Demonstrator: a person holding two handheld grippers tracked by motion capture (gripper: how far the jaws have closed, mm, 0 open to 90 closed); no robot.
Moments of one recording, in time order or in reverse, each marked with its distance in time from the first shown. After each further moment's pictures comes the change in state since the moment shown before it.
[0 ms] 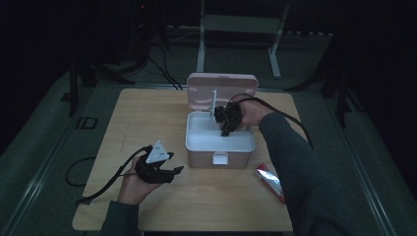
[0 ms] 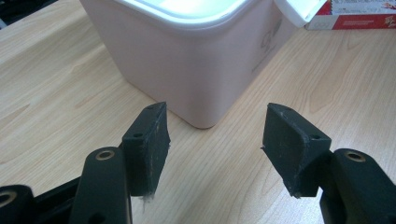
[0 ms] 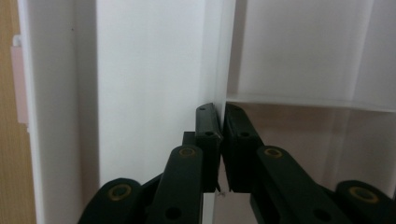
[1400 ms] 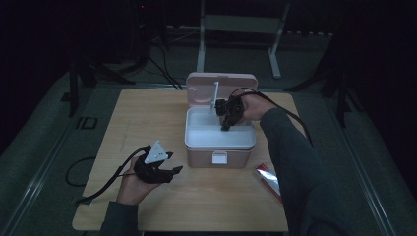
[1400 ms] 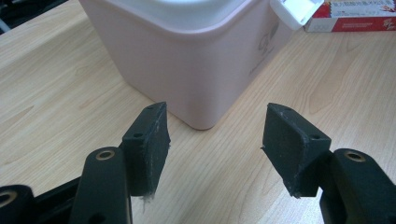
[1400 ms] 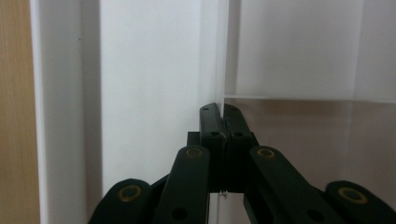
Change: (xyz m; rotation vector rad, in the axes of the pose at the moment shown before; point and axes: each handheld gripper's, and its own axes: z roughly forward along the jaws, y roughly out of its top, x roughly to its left) left arm 0.001 0.000 -0.004 -0.010 0.005 0.001; right arm -0.003 -0.002 -0.027 -0.043 -0.014 0.039
